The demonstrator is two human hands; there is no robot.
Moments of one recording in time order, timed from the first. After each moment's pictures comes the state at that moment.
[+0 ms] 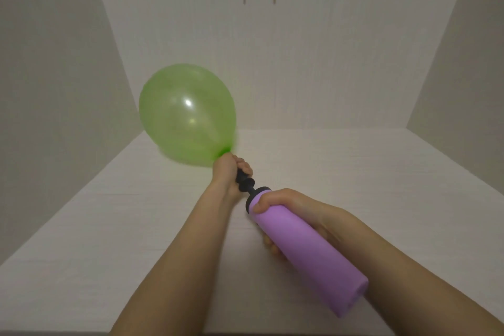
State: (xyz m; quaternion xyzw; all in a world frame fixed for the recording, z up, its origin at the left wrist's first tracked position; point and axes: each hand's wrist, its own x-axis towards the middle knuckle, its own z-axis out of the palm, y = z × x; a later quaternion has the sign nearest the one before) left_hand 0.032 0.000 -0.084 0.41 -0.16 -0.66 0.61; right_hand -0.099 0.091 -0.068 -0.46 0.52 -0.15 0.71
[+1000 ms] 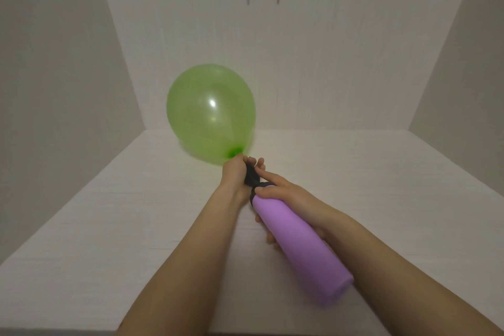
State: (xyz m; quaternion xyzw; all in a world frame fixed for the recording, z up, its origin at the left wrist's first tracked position) left_hand 0.019 0.004 -0.085 0.40 -0.15 -0.67 0.61; right_hand -0.097 0.085 -0.072 -0.52 0.41 -0.32 0.67
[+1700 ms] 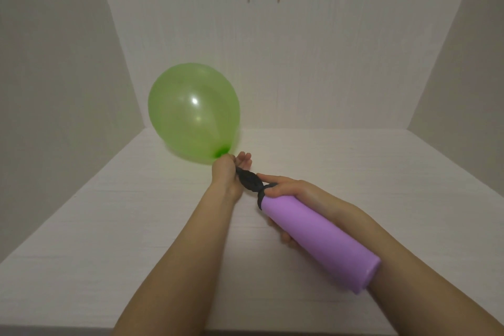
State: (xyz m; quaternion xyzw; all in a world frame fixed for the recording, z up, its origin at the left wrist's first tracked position) left_hand 0.036 -0.007 -0.092 0.42 -0.14 -0.62 0.65; right_hand -0.117 0.065 -0.081 -0.51 0.40 -0.23 0.72
